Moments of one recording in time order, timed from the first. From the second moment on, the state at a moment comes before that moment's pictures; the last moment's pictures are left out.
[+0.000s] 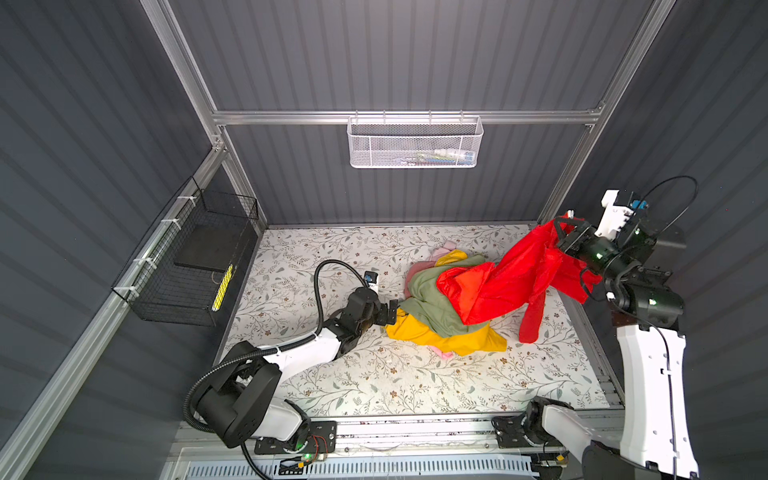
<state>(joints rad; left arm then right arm) -0.70 1.43 0.67 0.20 -0.17 -0.32 -0.22 1.06 1.44 -0.55 -0.49 0.44</state>
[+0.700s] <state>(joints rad) -0.75 1.36 1.04 0.26 -0.03 -0.11 0.30 1.44 1.80 -0.58 -0.61 0.40</state>
